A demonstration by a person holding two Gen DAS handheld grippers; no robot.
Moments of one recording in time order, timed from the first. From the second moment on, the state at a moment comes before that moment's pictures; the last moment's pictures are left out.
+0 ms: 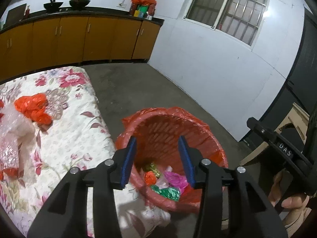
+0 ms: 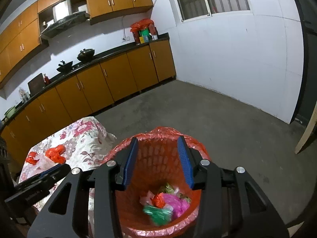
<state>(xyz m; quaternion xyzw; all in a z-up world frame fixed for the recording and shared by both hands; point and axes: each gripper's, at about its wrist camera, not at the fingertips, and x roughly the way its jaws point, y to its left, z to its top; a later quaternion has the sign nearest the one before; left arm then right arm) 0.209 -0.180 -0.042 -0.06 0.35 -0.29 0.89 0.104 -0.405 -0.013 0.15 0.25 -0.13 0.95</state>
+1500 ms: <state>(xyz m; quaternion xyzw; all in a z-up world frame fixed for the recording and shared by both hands) 0.132 0.162 -0.073 -0.09 0.29 0.10 0.95 0.256 -0.040 -0.043 0.00 0.35 0.22 0.91</state>
